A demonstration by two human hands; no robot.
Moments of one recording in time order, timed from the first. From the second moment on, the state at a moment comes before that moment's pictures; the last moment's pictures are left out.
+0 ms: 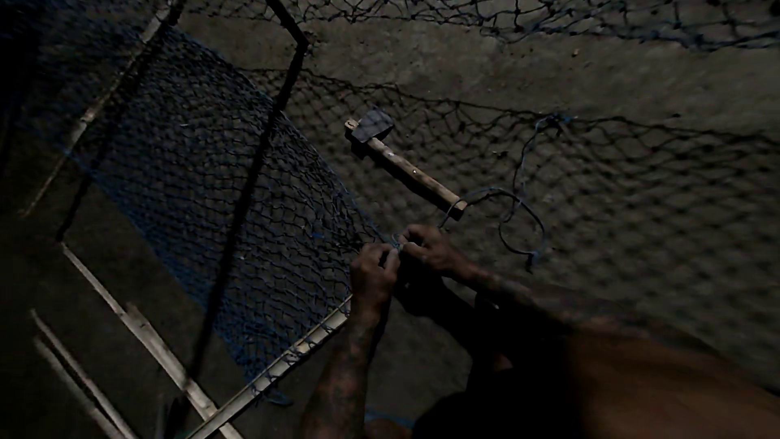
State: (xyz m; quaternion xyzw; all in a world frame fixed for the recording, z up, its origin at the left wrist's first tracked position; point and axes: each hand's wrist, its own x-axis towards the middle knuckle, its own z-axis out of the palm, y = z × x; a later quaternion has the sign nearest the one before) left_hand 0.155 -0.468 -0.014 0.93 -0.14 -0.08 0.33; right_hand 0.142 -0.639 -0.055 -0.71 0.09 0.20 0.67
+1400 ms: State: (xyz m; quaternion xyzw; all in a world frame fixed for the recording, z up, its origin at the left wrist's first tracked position) left_hand 0.165 -0.467 -0.006 0.93 -0.27 -0.07 0.23; right_hand 0.138 -0.635 -0.045 -0.76 0.09 0.16 0.63
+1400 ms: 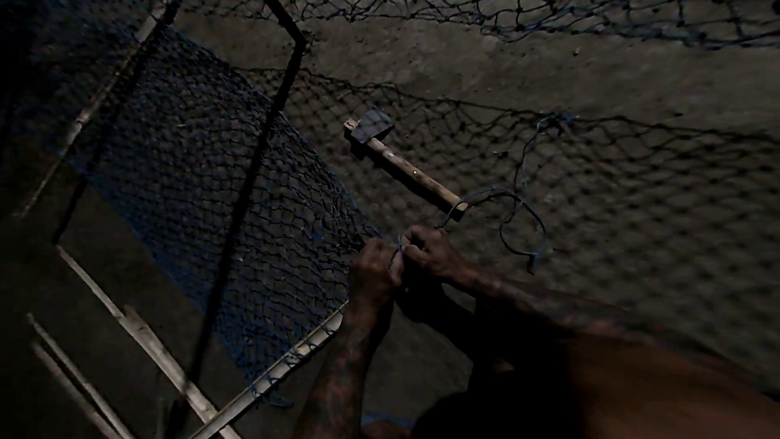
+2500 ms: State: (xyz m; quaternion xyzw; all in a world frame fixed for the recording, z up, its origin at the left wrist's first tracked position) left_hand 0.176 -0.467 0.011 0.91 -0.14 -0.30 0.25; right_hand 0.137 -0.637 -0.044 -0.76 0.04 0.18 0.62
